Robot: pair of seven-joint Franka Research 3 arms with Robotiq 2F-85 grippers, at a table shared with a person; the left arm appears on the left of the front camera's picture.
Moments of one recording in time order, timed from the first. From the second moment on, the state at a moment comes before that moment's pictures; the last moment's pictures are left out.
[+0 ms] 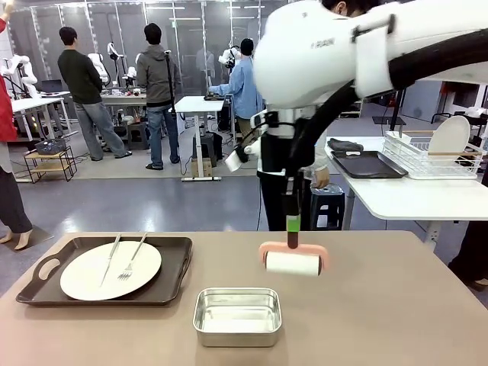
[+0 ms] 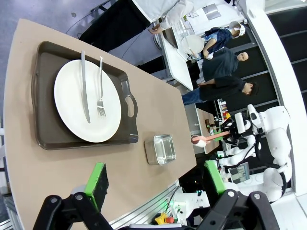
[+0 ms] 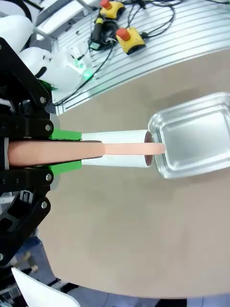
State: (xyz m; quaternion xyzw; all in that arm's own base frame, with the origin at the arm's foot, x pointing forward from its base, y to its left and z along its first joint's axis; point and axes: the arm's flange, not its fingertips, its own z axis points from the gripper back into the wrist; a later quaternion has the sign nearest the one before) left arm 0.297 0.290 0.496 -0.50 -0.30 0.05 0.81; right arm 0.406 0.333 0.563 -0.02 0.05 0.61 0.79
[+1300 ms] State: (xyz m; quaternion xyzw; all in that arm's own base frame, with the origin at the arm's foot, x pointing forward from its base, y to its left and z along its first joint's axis) left arm 0.297 0.290 0.496 -0.50 -0.30 0.05 0.81; right arm 0.437 0.381 0.500 0.02 0.05 0.69 0.72
